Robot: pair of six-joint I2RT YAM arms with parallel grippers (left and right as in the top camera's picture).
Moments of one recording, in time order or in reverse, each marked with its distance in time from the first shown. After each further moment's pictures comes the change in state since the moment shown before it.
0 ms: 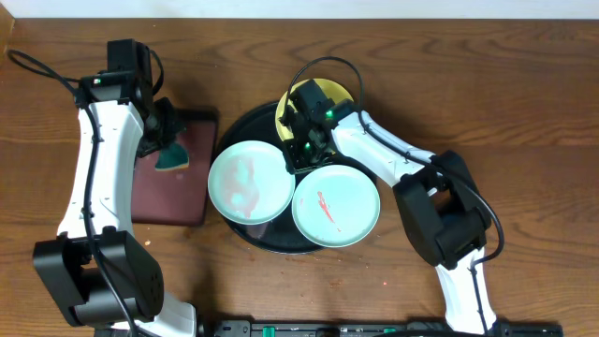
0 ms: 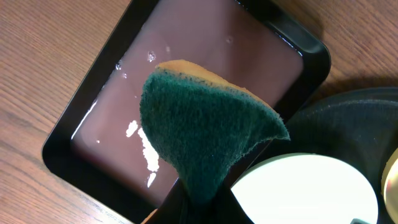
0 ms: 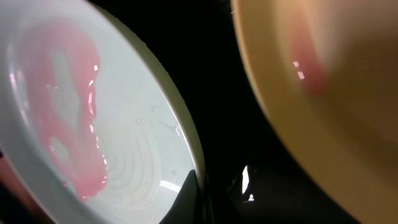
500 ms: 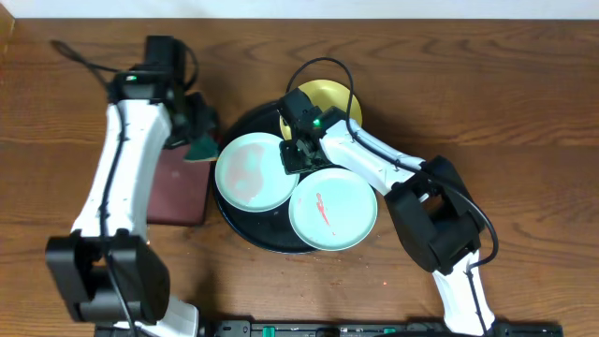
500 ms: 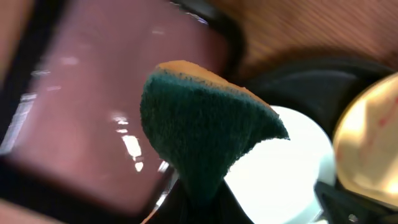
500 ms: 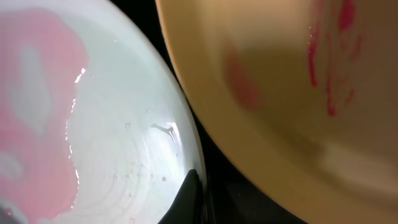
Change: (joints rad) left arm -0.116 -0.002 0.000 0.040 0.050 -0.025; right arm 0.066 0.002 0.001 0.010 0.299 0.145
